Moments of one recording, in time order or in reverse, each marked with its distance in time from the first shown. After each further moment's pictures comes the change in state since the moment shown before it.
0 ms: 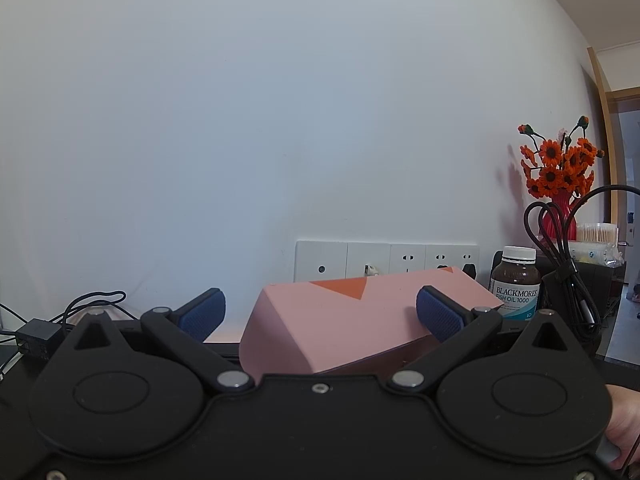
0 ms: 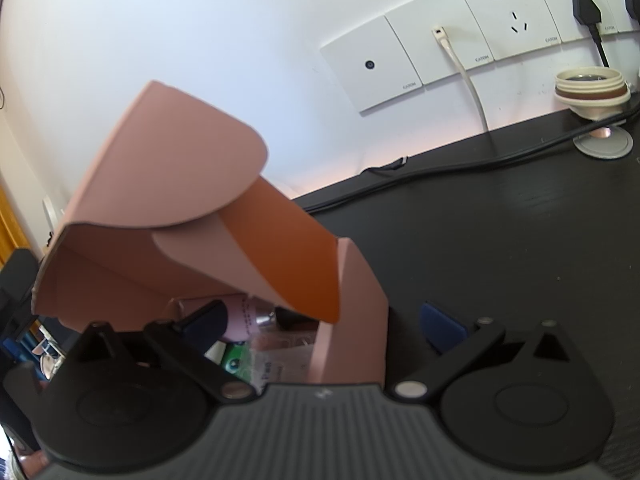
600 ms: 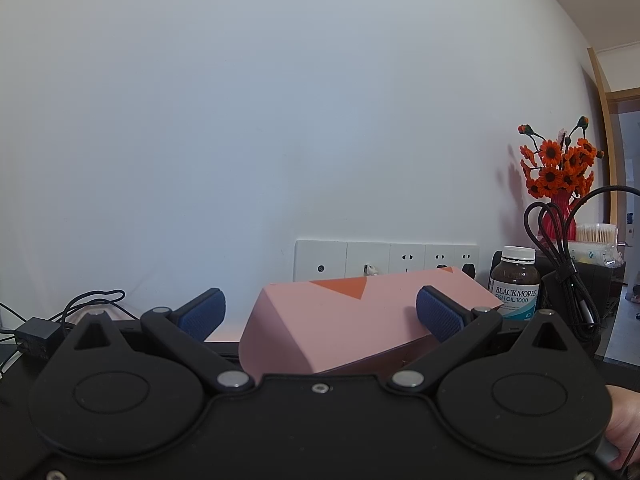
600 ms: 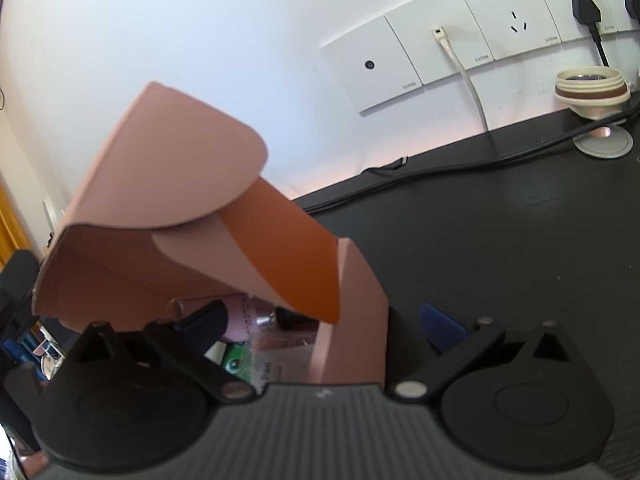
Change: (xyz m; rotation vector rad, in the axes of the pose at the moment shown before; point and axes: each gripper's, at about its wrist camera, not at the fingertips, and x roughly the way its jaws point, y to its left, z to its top) left arm 0.001 0.002 0.000 -0.005 0.006 -0.007; right arm 0.000 -0.001 -0.001 0.000 0.001 0.003
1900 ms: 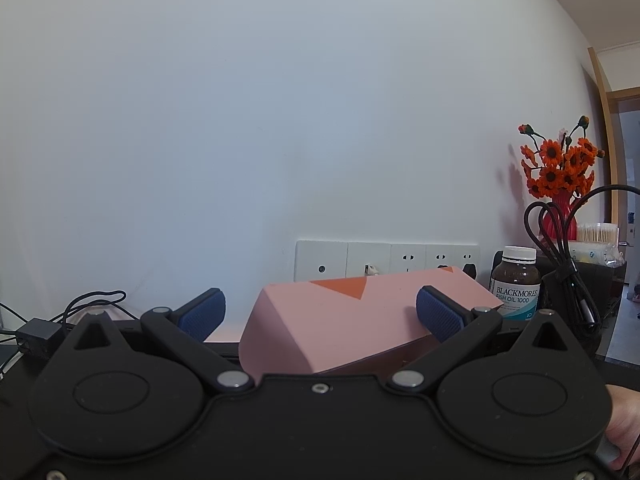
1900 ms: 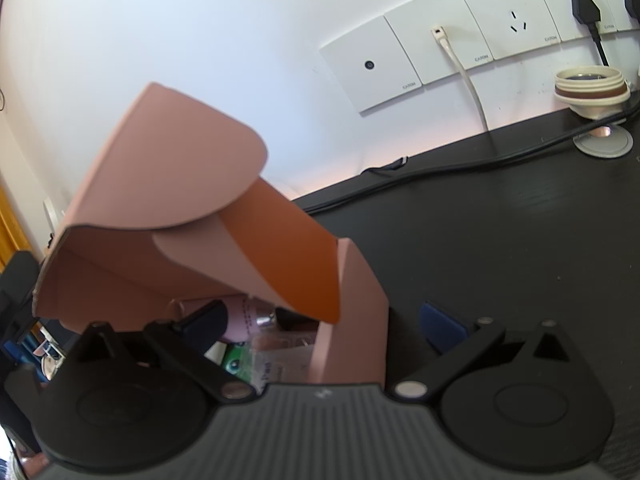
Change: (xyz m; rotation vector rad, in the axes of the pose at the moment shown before) left arm -0.002 -0.001 0.001 0.007 -0.004 0.006; right arm 0.000 0.000 0.001 0.000 0.001 0.004
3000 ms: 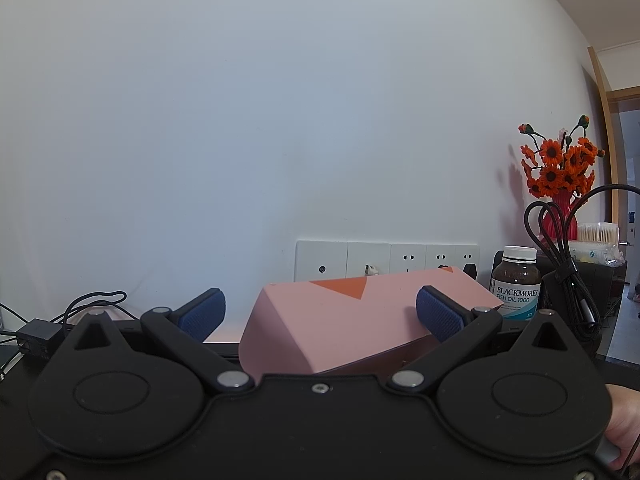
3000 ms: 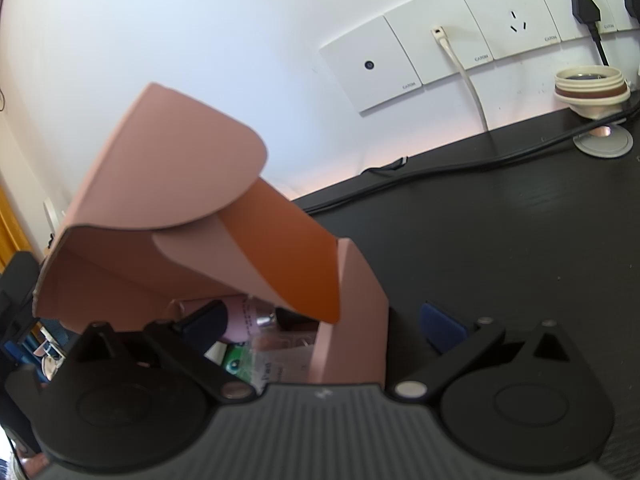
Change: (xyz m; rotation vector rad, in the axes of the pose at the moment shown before) left arm 0.003 -0.001 0.000 0.001 0.002 0.001; right arm -0.001 -0.001 0.000 0.000 0.000 0.001
